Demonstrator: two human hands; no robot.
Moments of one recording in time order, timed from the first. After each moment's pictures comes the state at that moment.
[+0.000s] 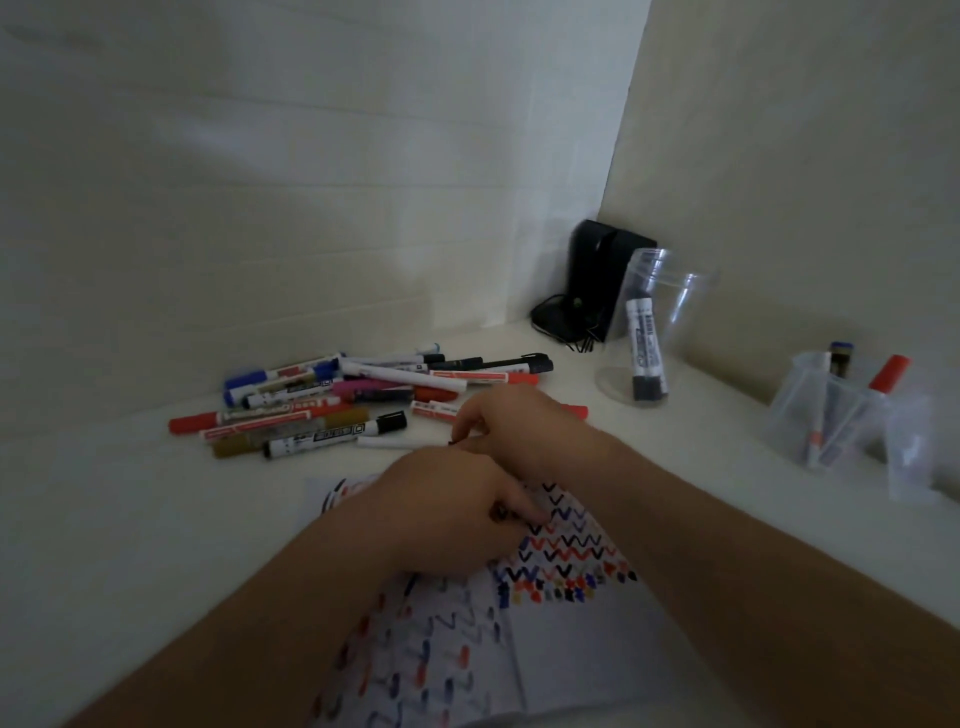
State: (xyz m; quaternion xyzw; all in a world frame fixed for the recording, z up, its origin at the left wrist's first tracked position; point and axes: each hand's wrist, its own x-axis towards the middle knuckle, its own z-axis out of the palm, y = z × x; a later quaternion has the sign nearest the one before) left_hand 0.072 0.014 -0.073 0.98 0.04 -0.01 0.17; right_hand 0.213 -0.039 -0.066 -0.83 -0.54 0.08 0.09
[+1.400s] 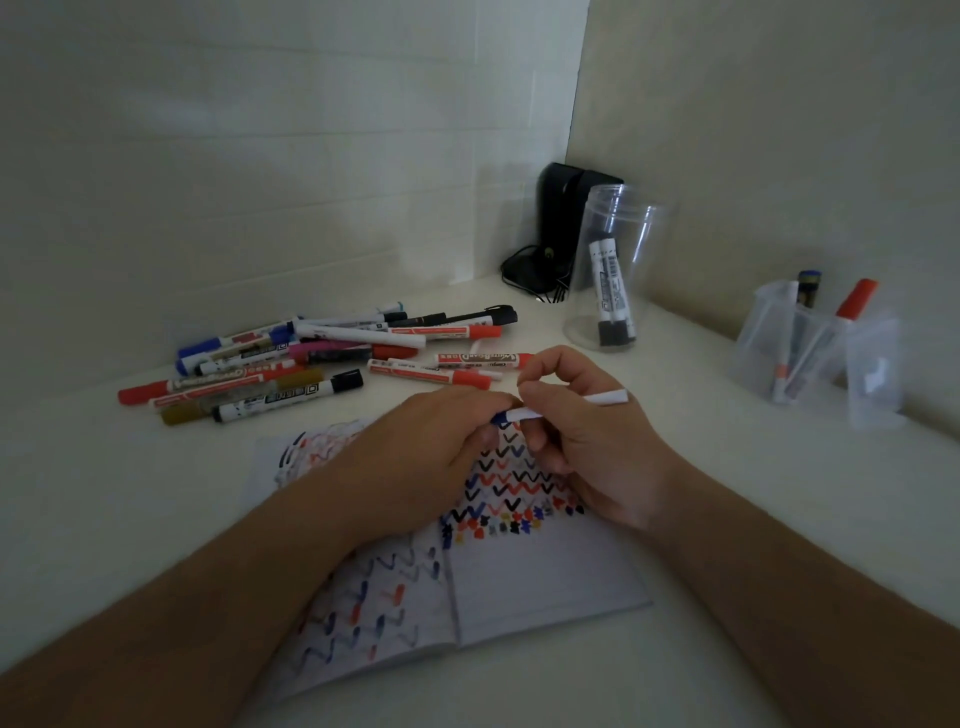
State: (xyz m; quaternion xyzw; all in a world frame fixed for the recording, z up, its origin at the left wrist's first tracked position) left_hand 0.082 -0.002 -0.095 0.97 0.01 0.15 0.21; right_hand 0.203 -0.156 -0.088 -0.57 -0.32 0.31 0.69
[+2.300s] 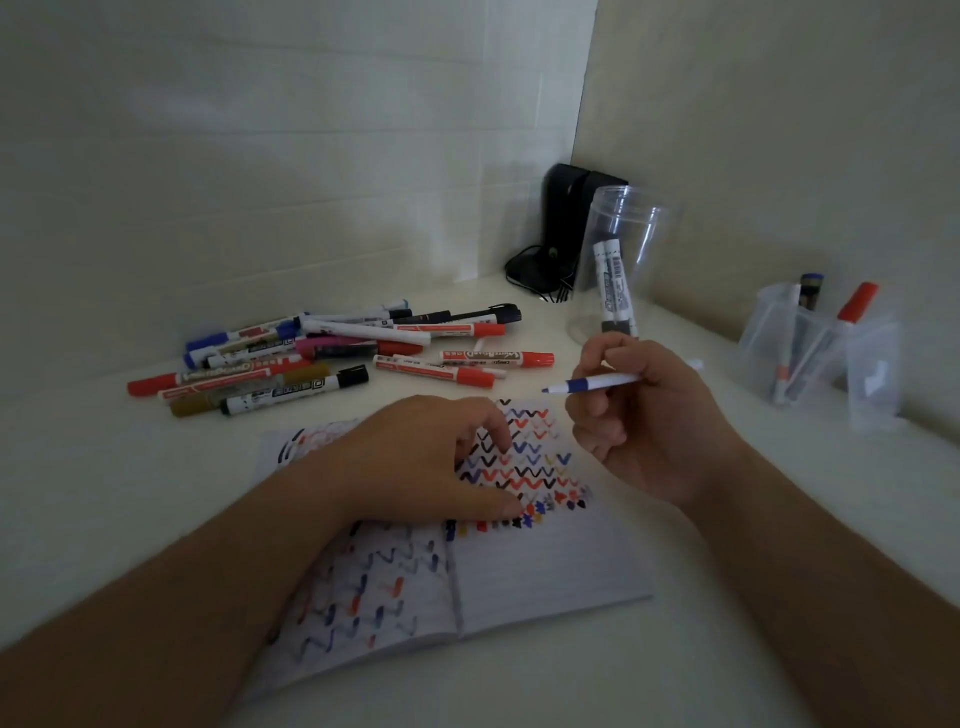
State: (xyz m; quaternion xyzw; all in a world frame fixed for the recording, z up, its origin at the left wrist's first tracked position) left_hand 0.074 0.002 -0.080 0.97 0.07 0.00 0.23; right_hand 0.240 -0.180 -0.080 -0.41 -0.30 0.44 0.74
